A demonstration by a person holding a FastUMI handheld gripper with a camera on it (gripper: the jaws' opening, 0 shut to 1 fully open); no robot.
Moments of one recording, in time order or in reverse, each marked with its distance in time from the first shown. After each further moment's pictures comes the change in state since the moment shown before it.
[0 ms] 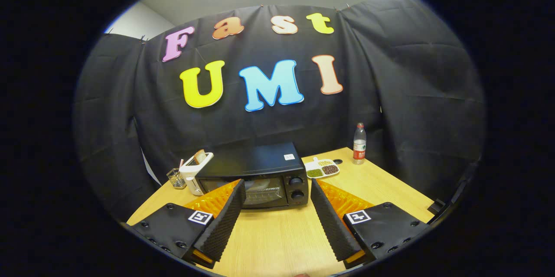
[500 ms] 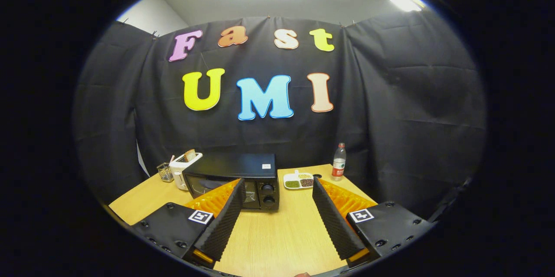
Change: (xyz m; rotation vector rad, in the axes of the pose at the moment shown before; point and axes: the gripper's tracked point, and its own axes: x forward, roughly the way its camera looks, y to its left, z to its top) arm -0.061 -0.049 0.052 -0.129 -0.150 -0.029
